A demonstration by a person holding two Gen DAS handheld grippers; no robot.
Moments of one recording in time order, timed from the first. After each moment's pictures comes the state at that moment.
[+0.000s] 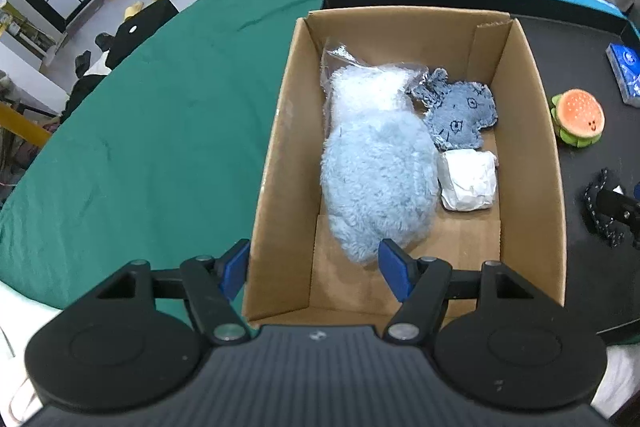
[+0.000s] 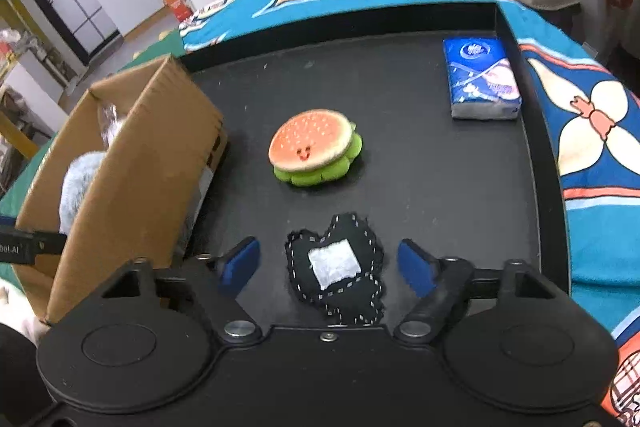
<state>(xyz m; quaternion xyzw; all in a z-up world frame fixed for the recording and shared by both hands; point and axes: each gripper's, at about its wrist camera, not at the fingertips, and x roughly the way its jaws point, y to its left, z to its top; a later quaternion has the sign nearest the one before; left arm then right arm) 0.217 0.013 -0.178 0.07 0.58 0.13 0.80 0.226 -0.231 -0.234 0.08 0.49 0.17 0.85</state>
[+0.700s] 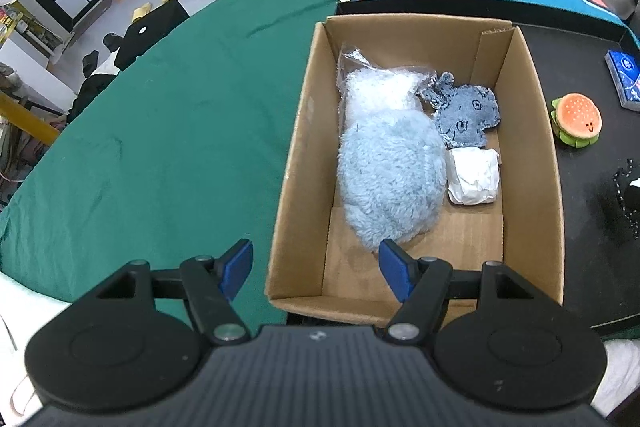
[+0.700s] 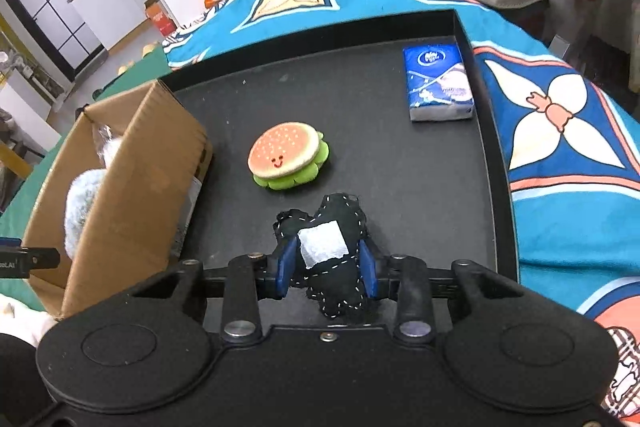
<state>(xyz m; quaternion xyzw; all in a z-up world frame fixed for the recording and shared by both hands) 0.204 0.021 -0.166 0.06 0.57 0.14 0.81 0.214 -0.253 -0.218 0.09 0.50 0.14 0.85</state>
